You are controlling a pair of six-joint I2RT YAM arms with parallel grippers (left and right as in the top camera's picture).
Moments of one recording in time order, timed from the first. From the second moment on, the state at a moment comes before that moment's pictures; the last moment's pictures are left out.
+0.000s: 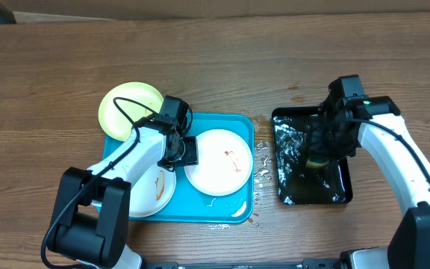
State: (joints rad) left arm -0.30 1.75 0.98 -0.65 0.15 -0.39; right arm 0.11 1.58 1.15 -1.04 -0.14 0.26
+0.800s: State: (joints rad) left arm -0.29 1.75 0.98 -0.65 0.16 -0.39; right arm 0.11 1.58 1.15 -1.03 -0.12 0.30
